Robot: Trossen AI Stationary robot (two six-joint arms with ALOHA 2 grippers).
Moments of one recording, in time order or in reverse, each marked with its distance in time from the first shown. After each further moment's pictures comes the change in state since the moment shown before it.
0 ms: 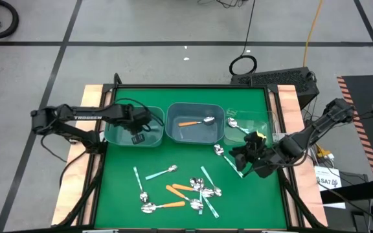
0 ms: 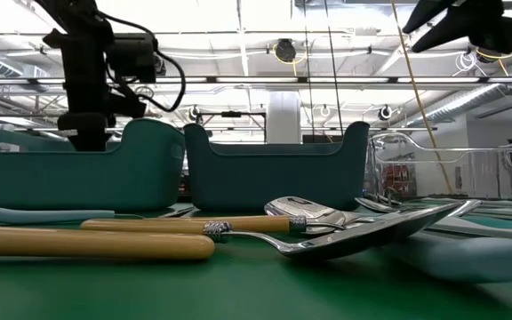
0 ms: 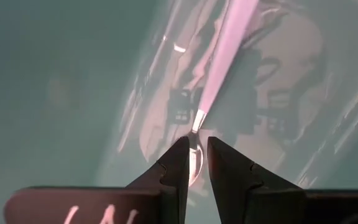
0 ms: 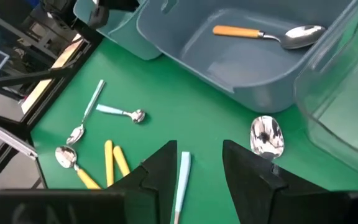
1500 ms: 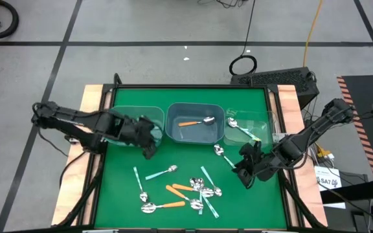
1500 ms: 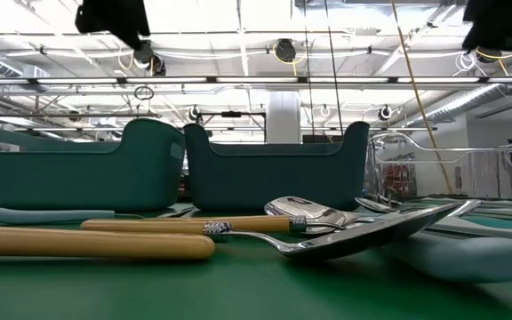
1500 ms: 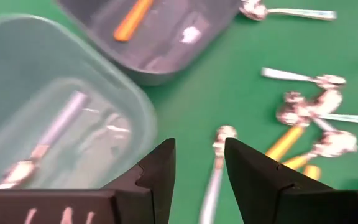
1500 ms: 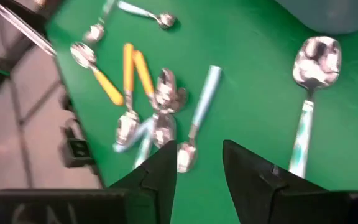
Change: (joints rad) left arm -0.531 0.010 0.539 -0.175 -0.055 -0.798; right arm 0.032 0.029 0.000 0.023 -0.345 -0.136
